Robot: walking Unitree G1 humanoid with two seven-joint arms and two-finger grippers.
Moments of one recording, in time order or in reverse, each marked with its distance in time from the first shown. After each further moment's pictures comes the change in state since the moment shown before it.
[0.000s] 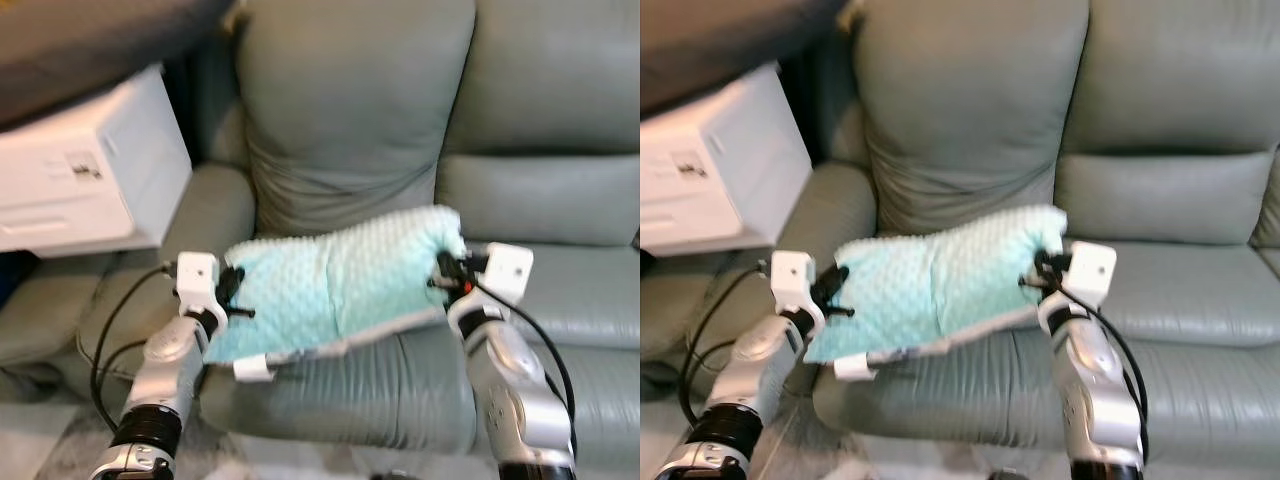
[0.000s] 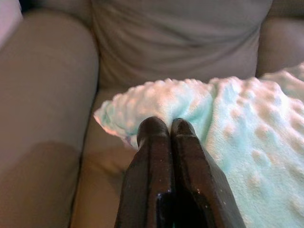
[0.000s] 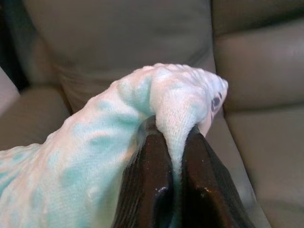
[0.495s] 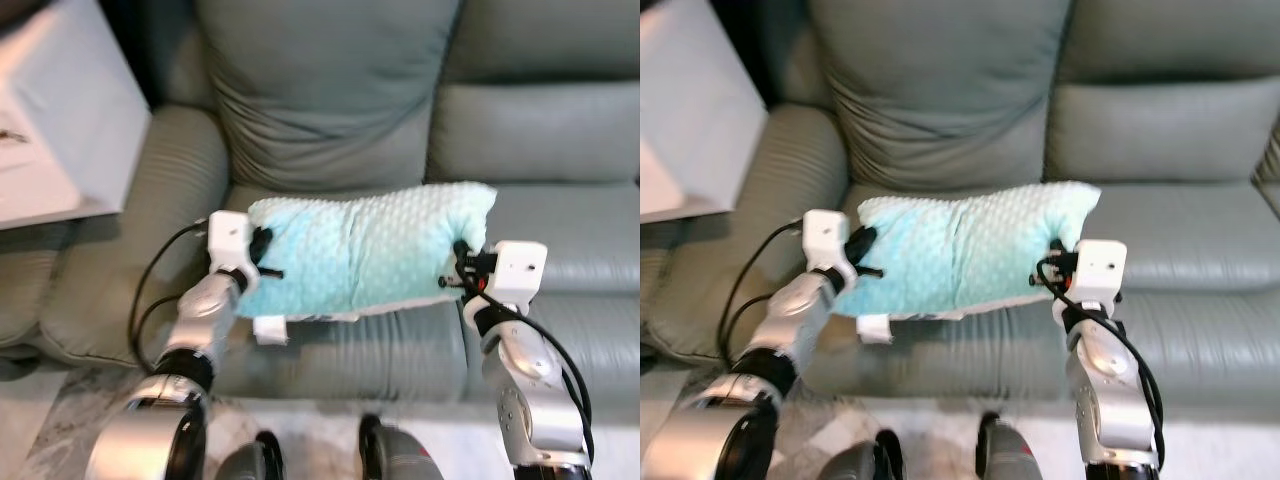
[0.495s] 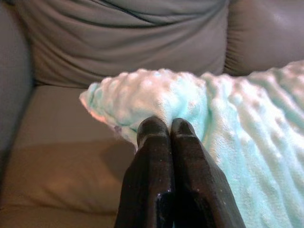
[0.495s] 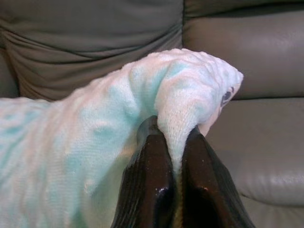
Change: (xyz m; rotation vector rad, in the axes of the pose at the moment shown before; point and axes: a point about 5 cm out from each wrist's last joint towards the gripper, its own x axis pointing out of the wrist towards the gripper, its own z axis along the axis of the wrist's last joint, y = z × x) left arm 0.044 -0.039 0.051 0.040 -0.126 -0.083; right arm 0.003 -0.005 0.022 -0.186 -0.138 0.008
